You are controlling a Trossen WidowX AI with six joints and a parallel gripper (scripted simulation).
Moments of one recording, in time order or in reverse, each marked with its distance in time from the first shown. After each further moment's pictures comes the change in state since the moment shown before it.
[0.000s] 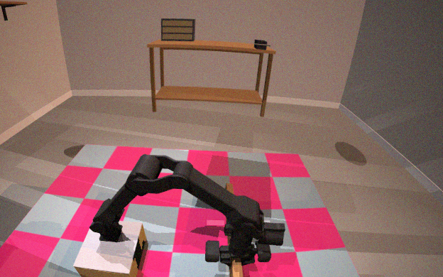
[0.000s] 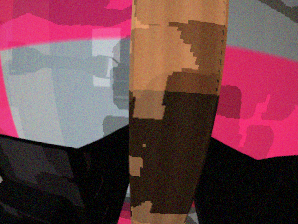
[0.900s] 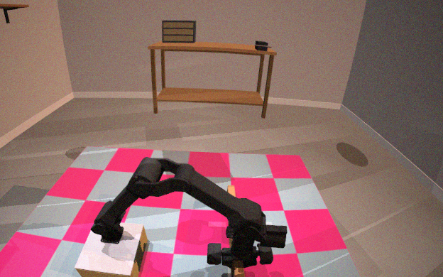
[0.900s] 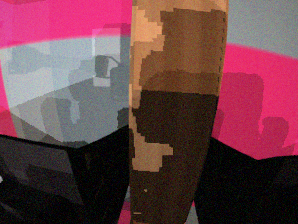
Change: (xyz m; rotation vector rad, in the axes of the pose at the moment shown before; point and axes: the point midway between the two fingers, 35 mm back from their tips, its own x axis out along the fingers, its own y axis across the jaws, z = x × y) arm 0.000 -0.002 -0.002 0.001 -0.001 0.001
